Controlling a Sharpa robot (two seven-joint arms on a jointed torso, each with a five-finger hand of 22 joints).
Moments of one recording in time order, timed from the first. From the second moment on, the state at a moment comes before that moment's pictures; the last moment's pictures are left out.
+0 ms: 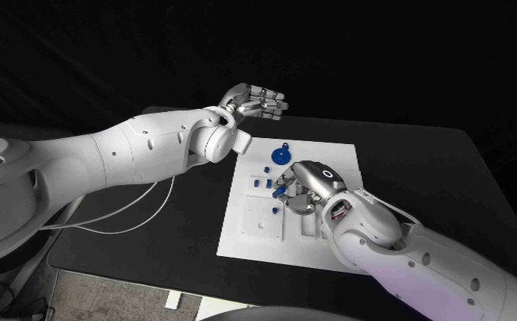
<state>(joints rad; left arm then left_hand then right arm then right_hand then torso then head) 1.27 -0.67 -0.09 1.22 -0.19 -0.32 0.32 1.37 -0.01 0.10 -0.15 0.16 0.95 0.17 0.06 0.06 1.04 0.16 0.06 0.06 1.08 0.15 0.06 0.07 0.09 1.03 0.13 0.09 0.11 0.81 -0.53 0.20 1.56 -1.82 -0.34 -0.30 1.27 -0.13 0.67 -0.20 0.05 1.28 0.07 0.06 0.07 1.34 0.04 0.06 0.06 1.45 -0.07 0.76 0.62 0.11 1.47 -0.09 0.38 1.31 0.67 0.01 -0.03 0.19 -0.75</state>
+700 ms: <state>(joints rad) 1.27 -0.65 -0.09 1.21 -0.18 -0.31 0.33 1.37 -0.01 0.10 -0.15 0.16 0.95 0.17 0.06 0.06 1.04 0.16 0.06 0.06 1.08 0.15 0.06 0.07 0.09 1.03 0.13 0.09 0.11 0.81 -0.46 0.09 1.53 -1.90 -0.30 -0.26 1.27 -0.13 0.67 -0.21 0.05 1.28 0.07 0.06 0.07 1.34 0.04 0.06 0.06 1.45 -0.07 0.77 0.61 0.11 1.47 -0.09 0.37 1.31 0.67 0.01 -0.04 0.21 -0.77</state>
